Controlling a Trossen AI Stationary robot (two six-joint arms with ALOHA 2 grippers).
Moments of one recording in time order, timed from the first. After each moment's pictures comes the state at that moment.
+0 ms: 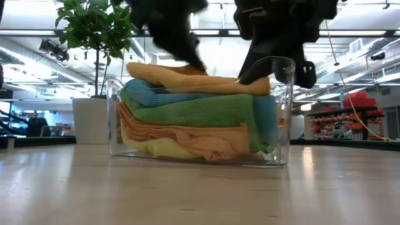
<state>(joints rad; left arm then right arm) -0.10 1.65 1.21 -0.35 -0.04 0.19 0.39 1.70 1.07 -0.22 0.15 1.05</state>
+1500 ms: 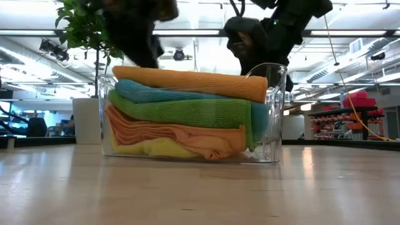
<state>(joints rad) -0.25 1.57 1.10 -0.50 -0.10 -0.17 0.17 1.66 1.08 -0.42 0.21 0.85</state>
